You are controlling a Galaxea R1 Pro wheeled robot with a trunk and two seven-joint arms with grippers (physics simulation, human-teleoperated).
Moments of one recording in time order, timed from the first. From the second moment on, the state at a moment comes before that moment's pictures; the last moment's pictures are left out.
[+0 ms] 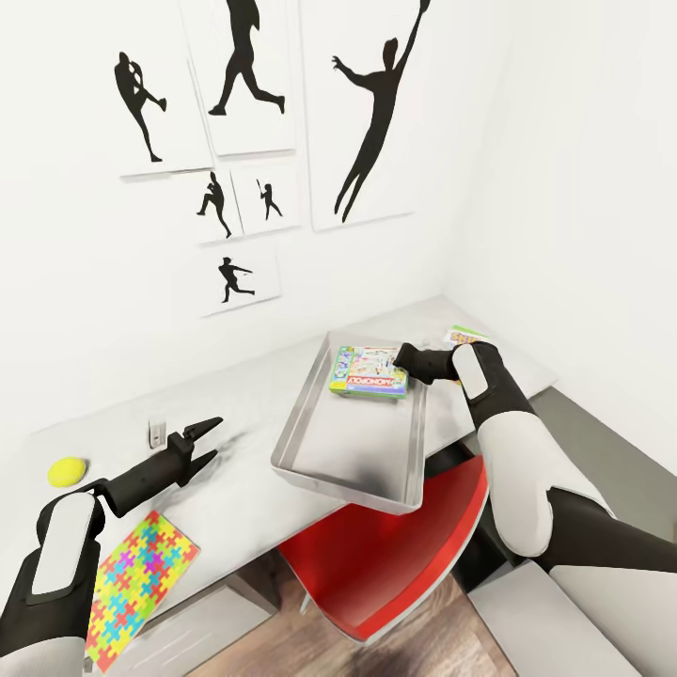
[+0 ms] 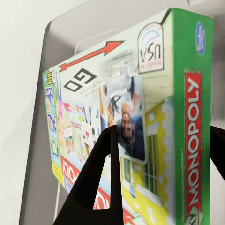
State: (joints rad) left arm -0.47 0.05 0.44 -1.34 1.06 1.04 -0.18; right arm -1.21 0.10 -0.33 -0.63 -0.29 0.85 0.12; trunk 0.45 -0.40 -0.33
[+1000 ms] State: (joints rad) left arm -0.47 0.05 0.44 -1.34 1.06 1.04 -0.18; right arm -1.21 0.11 -0.33 -0.63 -0.29 0.85 0.12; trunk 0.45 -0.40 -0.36
